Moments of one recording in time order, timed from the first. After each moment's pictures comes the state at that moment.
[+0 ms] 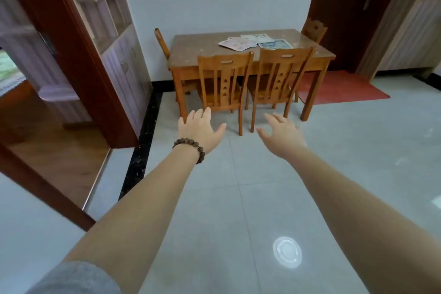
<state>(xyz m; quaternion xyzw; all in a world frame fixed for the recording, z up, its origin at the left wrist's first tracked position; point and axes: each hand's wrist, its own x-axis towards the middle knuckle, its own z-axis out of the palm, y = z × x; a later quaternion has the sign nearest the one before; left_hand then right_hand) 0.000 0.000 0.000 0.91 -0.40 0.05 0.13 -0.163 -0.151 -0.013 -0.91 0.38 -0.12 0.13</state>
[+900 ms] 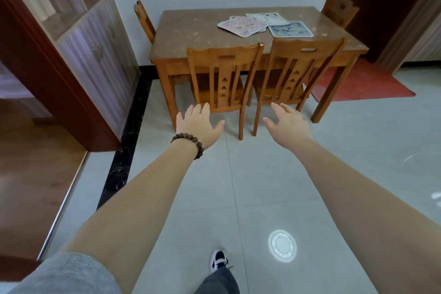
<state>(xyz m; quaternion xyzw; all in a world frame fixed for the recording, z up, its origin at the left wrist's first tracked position) 0.235 -0.258 -0.063 0.91 -0.40 0.00 0.09 0.066 -0.418 -0.051 -0.90 0.40 -0.07 0.12</state>
